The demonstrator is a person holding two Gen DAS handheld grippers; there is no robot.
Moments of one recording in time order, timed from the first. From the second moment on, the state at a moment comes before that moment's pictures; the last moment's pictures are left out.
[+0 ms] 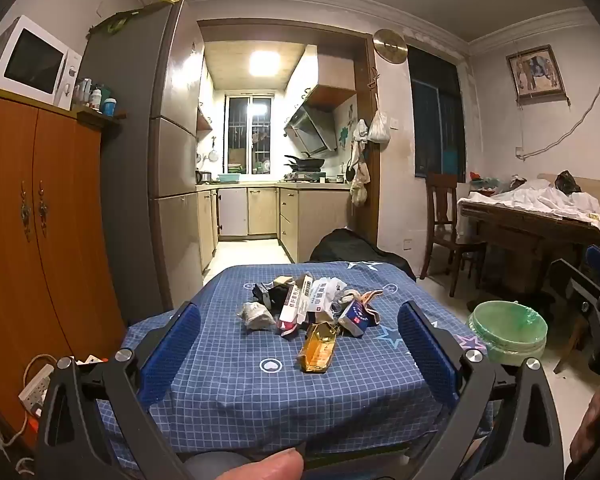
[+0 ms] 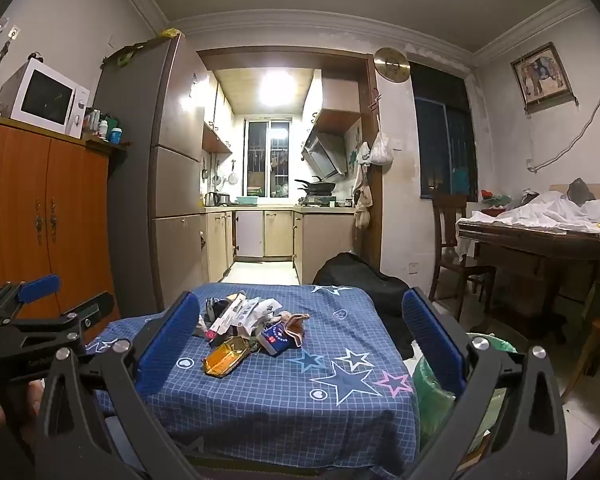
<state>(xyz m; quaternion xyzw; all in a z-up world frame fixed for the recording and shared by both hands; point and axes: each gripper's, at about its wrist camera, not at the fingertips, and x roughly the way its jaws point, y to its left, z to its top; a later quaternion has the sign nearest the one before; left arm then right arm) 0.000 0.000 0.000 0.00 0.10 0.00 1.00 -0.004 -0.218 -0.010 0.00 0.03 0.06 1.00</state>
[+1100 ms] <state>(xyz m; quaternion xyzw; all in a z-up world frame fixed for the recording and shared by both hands) 0.002 -0.005 0.000 0.01 0.10 0.00 0.99 -0.001 -0.215 -0.009 0.00 0.04 0.06 1.00</state>
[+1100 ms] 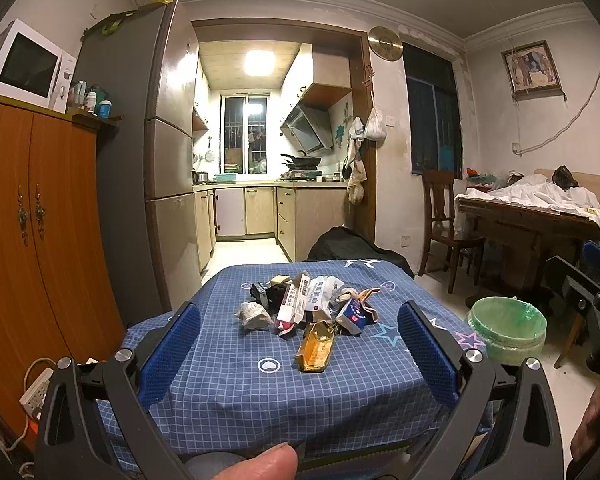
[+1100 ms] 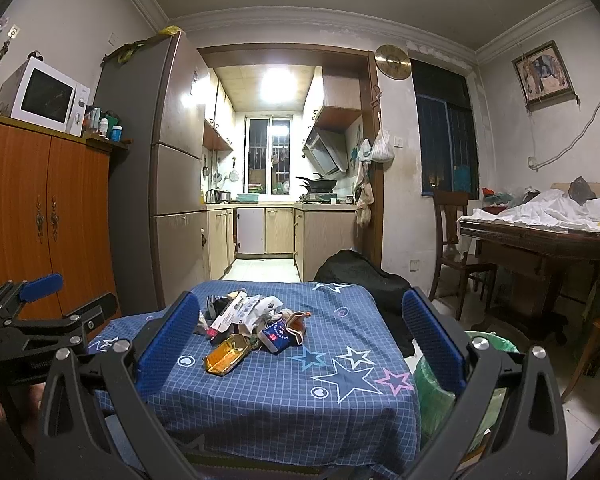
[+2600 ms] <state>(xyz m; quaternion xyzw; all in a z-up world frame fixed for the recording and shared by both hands) 0.006 -0.005 -0.010 0.01 0.11 0.00 0.99 0.001 -0.215 -0.009 0.00 0.04 0.06 1.00</state>
